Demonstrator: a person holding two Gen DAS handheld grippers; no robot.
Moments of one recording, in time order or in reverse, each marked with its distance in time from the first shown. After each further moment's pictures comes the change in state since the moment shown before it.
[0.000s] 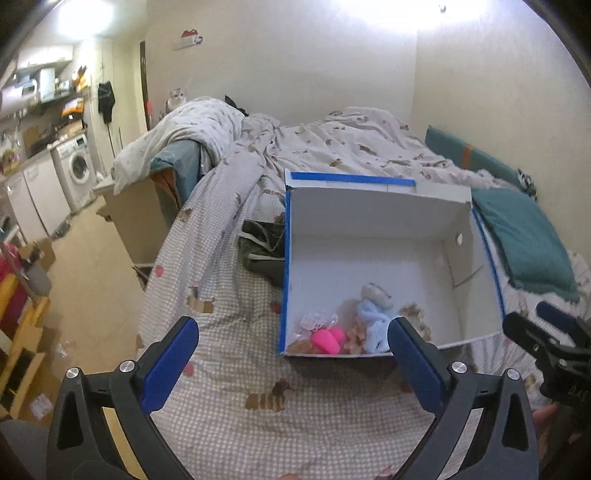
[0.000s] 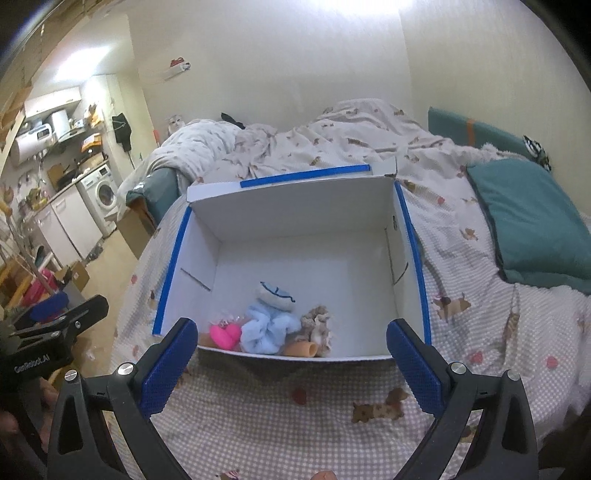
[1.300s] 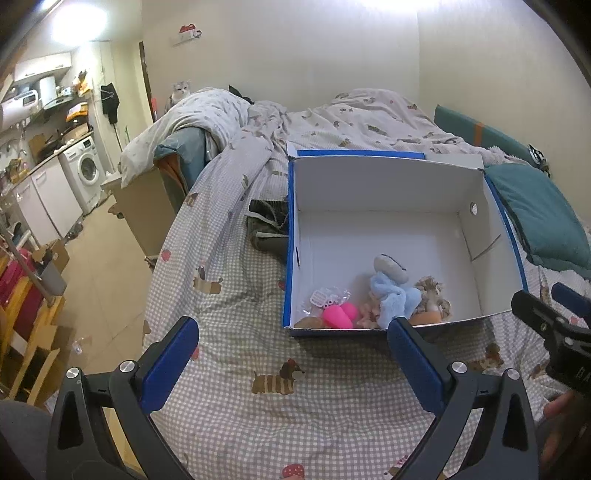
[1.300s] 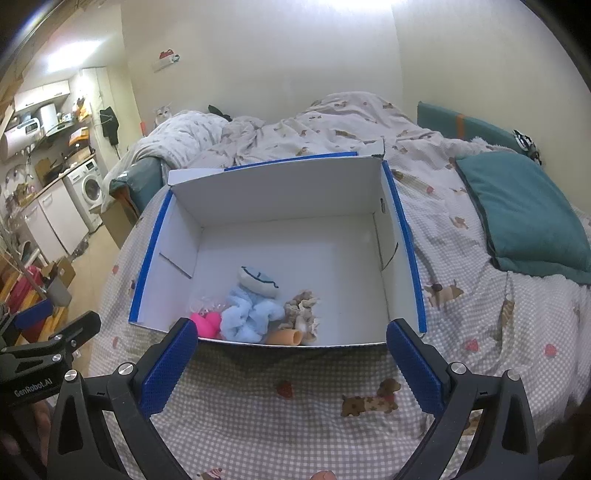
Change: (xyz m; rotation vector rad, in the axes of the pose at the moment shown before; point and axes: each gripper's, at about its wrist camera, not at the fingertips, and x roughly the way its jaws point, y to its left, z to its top) left arm 0.021 -0.008 -0.019 0.033 0.050 0.047; right arm 0.018 -0.006 -0.014 0.009 0.023 -0.054
